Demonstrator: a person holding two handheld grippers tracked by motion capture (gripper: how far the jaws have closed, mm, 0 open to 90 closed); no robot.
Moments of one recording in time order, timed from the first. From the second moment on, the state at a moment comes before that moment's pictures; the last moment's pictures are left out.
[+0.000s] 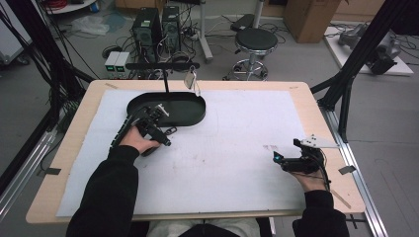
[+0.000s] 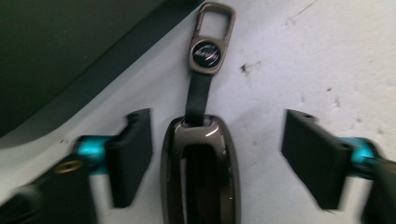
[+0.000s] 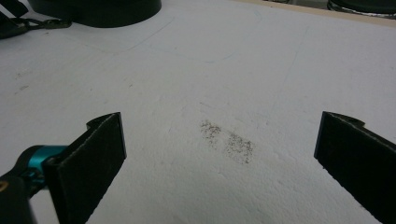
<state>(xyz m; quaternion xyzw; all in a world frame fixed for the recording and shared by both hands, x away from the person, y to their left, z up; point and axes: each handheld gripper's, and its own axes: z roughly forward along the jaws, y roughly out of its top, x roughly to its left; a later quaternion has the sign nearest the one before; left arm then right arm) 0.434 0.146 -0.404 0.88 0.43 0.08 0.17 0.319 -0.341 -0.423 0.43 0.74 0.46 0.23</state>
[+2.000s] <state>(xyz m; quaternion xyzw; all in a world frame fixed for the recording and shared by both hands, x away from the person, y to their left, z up) 0.432 0.162 -0.374 0.87 0.43 0.08 0.20 0.318 -0.343 -0.419 0.43 0.74 0.47 0.22</state>
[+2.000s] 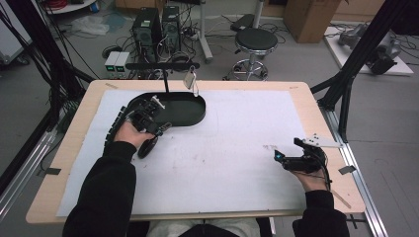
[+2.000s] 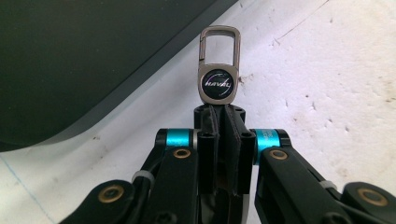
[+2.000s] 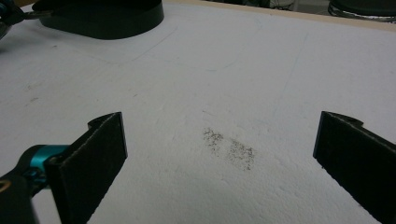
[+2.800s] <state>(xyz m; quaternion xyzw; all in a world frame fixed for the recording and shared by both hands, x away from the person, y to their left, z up) 0.442 0.192 -0.301 0.85 0.43 0.06 0.28 0.320 -0.340 -0.418 0.42 0.74 0.48 0.22</state>
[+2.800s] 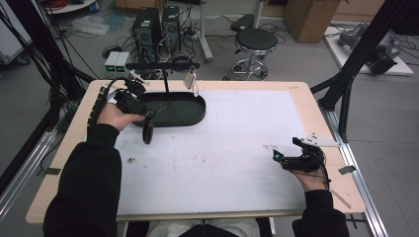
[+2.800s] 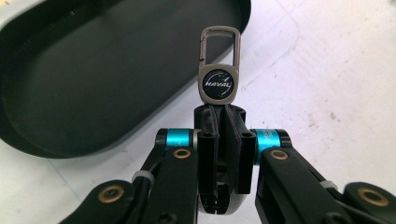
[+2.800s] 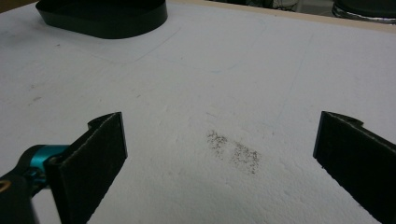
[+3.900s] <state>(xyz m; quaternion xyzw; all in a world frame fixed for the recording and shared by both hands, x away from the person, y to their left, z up) 0.488 0.180 -0.235 0.86 0.41 0.08 0.30 0.321 -0.341 -0.419 0.42 0.74 0.48 0.21</state>
